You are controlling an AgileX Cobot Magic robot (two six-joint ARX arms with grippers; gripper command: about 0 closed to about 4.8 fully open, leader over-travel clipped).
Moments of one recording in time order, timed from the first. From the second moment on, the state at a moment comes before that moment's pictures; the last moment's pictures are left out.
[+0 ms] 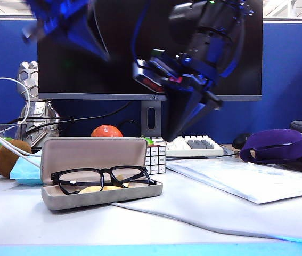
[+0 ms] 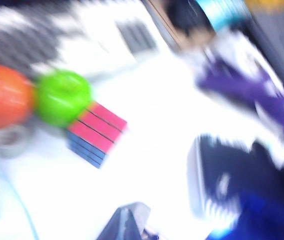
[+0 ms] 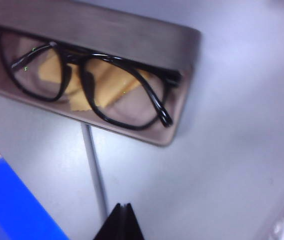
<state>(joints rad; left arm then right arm) -0.53 1.36 1.09 -0.26 0.18 -0.18 0.57 1.81 1.46 -0.93 -0.37 -0.14</state>
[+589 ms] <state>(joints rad) -0.49 1.58 1.09 -0.24 0.39 0.16 0.56 1.92 1.45 -0.91 -0.45 0.16</state>
